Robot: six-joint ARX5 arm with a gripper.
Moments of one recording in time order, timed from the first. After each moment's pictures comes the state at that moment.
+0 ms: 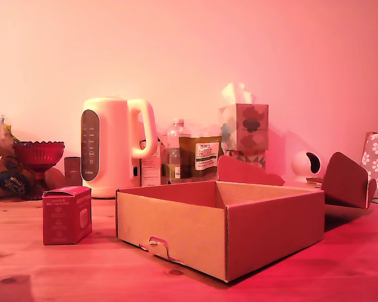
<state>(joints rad) -0.10 0.00 0.04 -0.28 0.05 -0.06</state>
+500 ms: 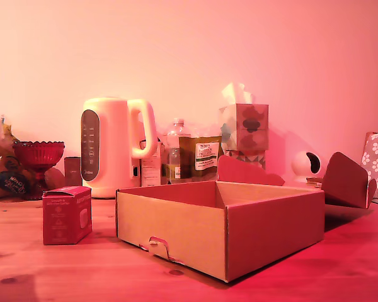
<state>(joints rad) -0.10 0.00 0.04 -0.26 0.05 -0.06</state>
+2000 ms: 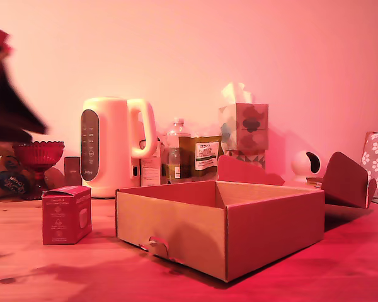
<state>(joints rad) -0.34 0.91 0.37 0.09 0.27 -0.26</state>
